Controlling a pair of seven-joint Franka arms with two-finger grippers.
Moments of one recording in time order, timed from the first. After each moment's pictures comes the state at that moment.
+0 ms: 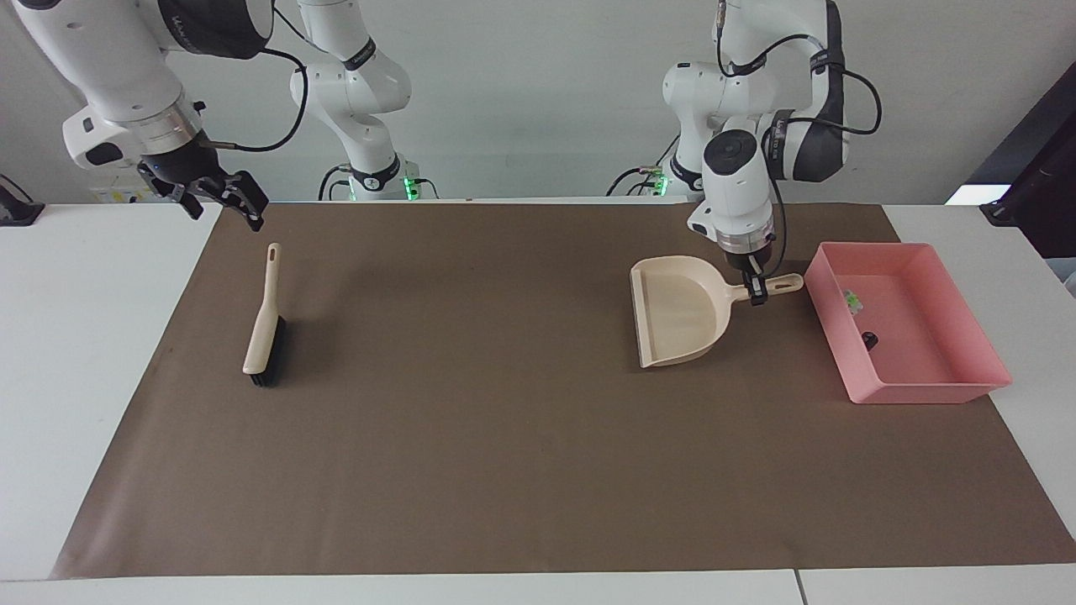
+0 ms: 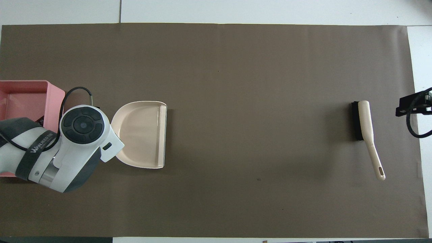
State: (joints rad) left arm -0.35 -0.06 0.00 -2.25 0.49 2.07 1.09; right arm 0.06 -0.07 -0.15 -1.67 -0.05 1.52 0.15
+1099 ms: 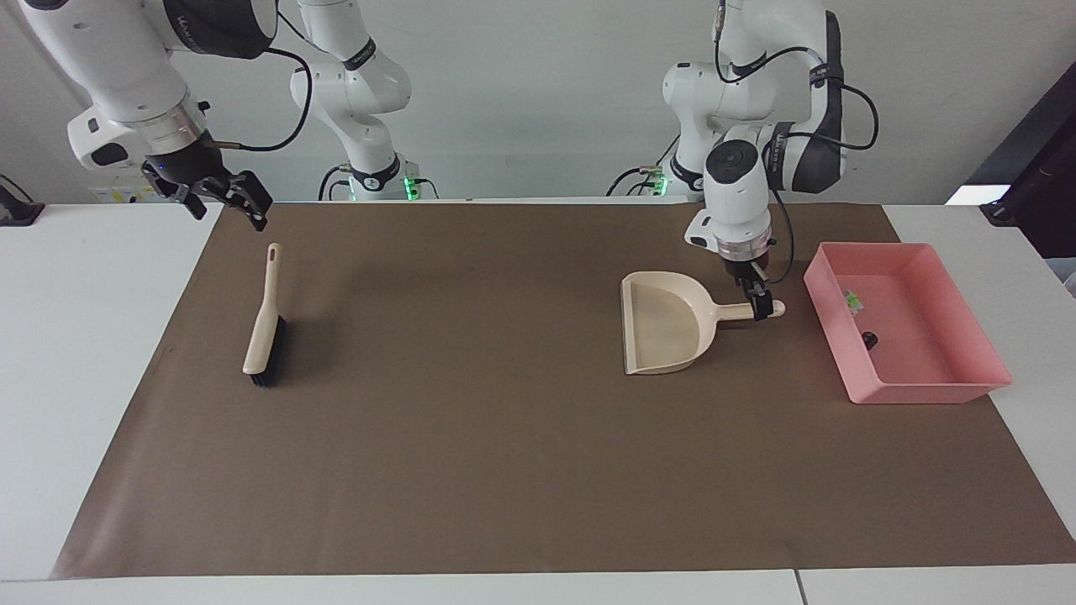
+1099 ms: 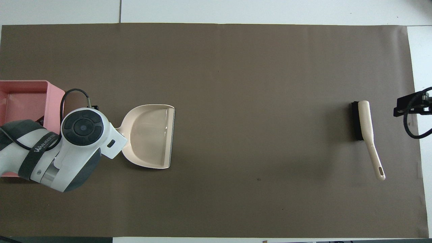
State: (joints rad) left arm -0.31 -0.10 0.02 -2.28 0.49 2.11 0.88; right arm 0.05 -0.07 -0.14 -1.67 -0.04 1.53 0.15
